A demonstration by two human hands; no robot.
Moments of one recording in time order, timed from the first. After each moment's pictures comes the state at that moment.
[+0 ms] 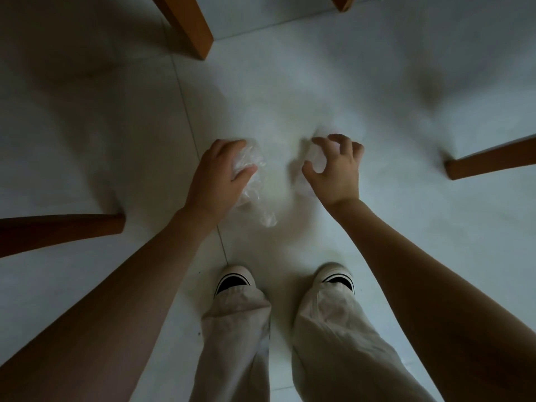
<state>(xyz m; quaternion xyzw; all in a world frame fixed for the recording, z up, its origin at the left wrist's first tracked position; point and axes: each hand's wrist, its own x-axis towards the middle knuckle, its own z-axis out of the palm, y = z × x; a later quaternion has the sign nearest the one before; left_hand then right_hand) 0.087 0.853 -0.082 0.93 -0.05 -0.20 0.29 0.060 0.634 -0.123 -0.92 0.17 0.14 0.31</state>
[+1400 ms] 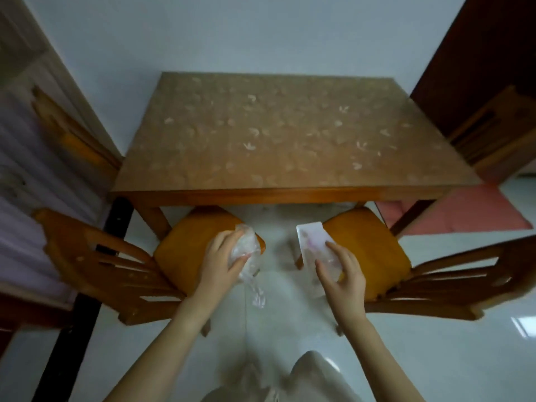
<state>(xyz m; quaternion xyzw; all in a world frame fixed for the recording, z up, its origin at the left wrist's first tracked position) 0.014 0.924 0.761 0.91 -0.06 0.07 0.41 -0.012 0.669 0.737 -0.86 0.04 -0.16 0.48</state>
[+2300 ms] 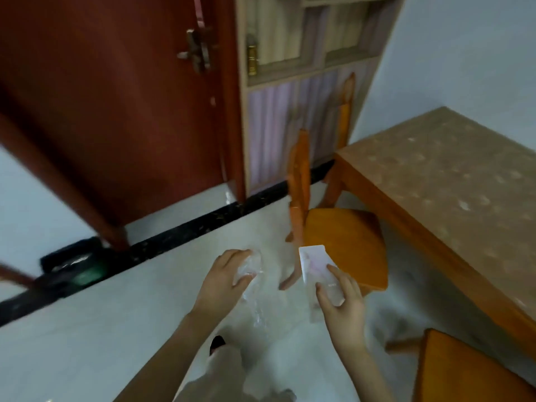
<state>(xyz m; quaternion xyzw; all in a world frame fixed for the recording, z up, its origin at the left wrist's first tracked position) -0.310 0.898 0.723 0.83 0.40 0.24 0.30 -0.106 0.741 0.729 -0.79 -0.37 0.11 0.47</state>
